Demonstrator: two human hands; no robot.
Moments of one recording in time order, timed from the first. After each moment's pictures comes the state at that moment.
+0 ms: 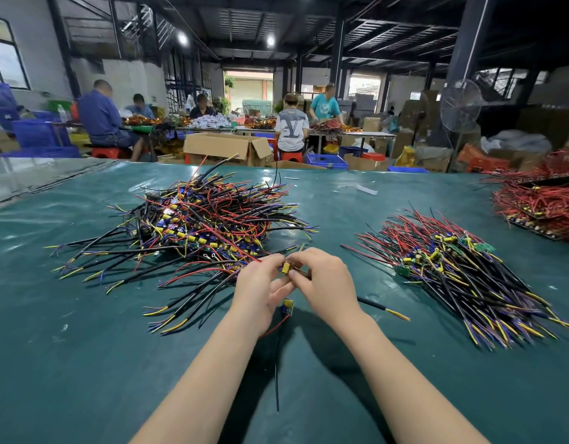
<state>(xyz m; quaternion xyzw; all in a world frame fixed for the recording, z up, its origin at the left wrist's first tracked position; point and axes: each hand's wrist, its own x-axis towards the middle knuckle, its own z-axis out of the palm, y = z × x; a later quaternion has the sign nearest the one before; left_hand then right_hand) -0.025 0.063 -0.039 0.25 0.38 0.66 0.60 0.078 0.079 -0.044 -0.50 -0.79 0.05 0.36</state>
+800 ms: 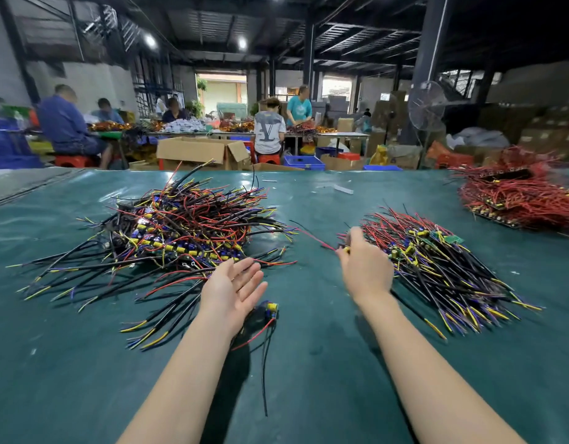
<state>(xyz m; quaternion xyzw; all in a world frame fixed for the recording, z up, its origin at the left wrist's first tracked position) -0.046 0.072 -0.043 0.20 0.41 0.63 0.62 0.144 0.116 -0.044 -0.69 -0.64 -0.09 0.33</state>
